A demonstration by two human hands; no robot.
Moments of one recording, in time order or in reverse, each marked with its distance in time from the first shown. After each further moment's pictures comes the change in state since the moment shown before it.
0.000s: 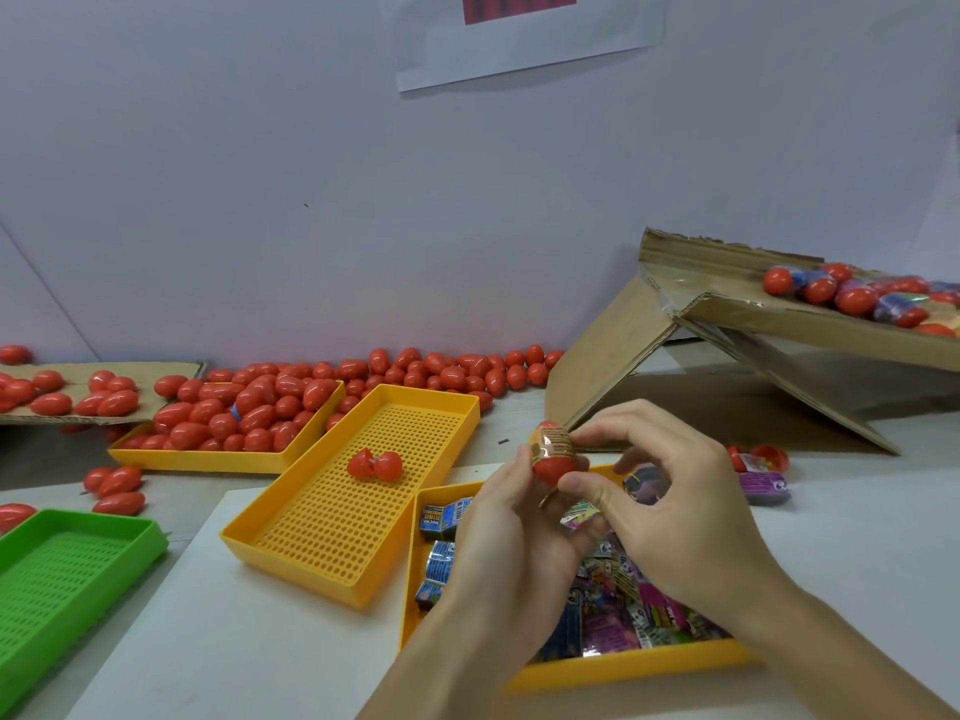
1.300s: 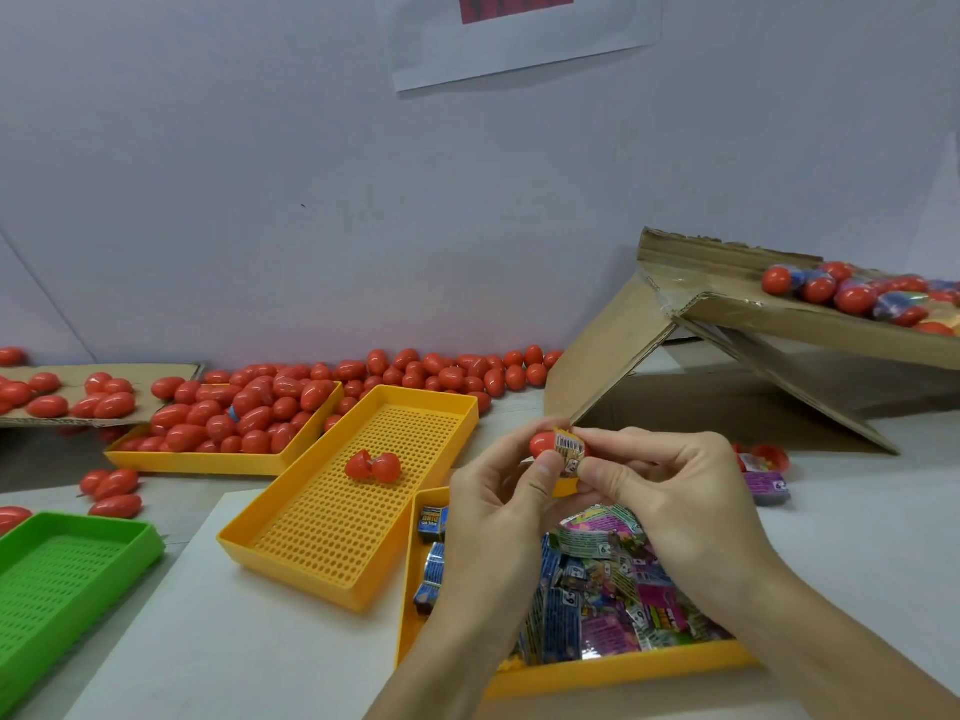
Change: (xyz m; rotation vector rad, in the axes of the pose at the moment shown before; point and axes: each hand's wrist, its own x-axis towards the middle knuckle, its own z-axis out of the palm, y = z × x) left_hand 0.004 0.002 -0.011 0.562 -0.106 0.422; right_hand -0.001 -0.005 -0.002 0.479 -0.001 0.398
